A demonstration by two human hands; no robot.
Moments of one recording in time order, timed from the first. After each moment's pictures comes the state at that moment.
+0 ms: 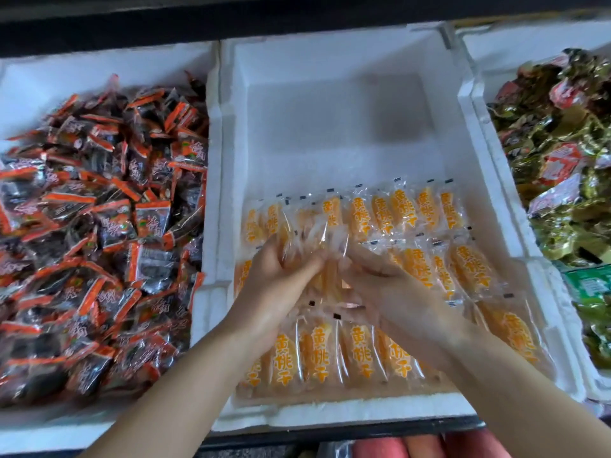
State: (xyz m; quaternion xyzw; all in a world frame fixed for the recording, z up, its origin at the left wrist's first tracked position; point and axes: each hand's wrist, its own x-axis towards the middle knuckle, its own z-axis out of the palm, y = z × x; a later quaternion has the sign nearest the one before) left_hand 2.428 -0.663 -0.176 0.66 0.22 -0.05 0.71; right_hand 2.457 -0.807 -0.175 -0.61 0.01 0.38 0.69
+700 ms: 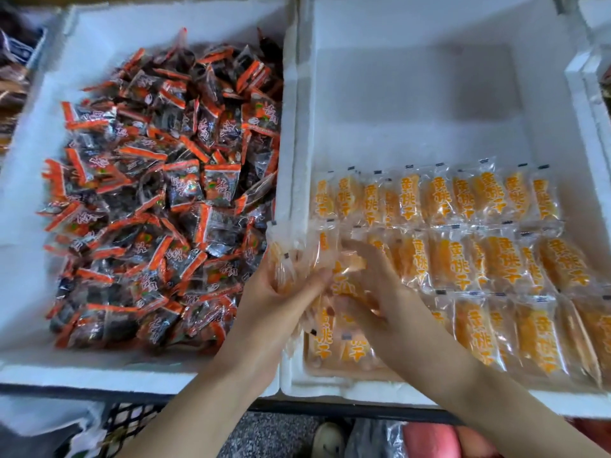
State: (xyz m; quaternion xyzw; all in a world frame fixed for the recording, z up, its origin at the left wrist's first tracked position) left_hand 2.354 -0.598 -0.176 0.61 0.32 -0.02 0.73; right_hand 2.403 -0.738 -0.189 -0.82 -0.23 0.22 0.47
